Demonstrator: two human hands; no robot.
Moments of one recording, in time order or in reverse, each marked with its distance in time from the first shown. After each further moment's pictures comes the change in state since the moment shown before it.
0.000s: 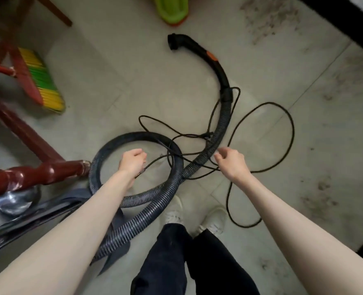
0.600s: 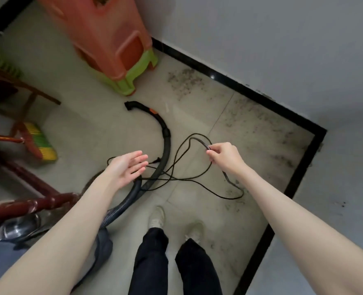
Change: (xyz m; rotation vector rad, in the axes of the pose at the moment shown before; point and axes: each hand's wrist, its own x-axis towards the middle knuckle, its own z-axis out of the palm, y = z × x) left_hand -0.346 0.186 0.027 -0.355 -0.411 -0.038; right_hand -0.249 0.013 -0.313 0.057 0.140 -0.099
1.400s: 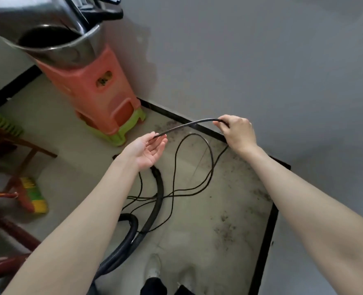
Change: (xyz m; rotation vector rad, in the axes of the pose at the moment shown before) left_hand -0.124 0.143 0.140 -0.345 -0.289 0.067; right_hand -0.031 -0.089 -0.189 -0.197 0.635 -0.323
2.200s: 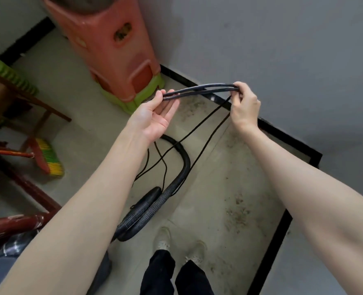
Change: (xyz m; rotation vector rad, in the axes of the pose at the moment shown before) left_hand 0.025 0.013 -0.051 -0.295 -0.125 0.235; right_hand 0.012 -0.033 0.118 0.430 0.169 0.125
